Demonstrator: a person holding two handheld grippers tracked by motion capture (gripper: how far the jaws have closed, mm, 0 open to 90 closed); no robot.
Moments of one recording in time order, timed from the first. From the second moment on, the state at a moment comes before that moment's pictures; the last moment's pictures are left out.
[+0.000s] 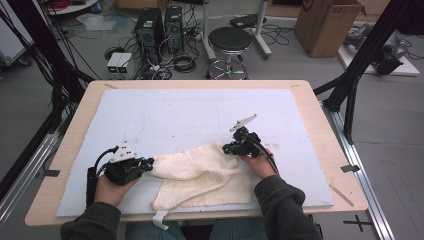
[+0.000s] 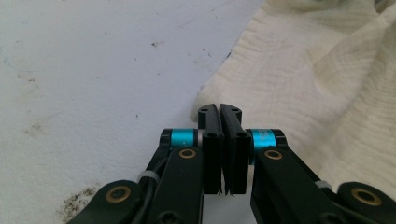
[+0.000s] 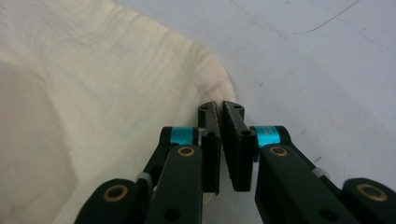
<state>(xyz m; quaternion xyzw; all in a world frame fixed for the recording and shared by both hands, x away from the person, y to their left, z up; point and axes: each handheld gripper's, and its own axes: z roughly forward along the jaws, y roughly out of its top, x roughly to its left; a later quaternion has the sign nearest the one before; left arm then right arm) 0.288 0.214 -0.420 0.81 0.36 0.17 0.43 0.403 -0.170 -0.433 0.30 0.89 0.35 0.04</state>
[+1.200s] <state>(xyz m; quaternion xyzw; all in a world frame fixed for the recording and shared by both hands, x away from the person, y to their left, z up) 0.328 0.204 -0.398 0.78 0.38 0.21 0.46 0.390 -0.210 -0.385 0.29 0.86 0.41 0.10</state>
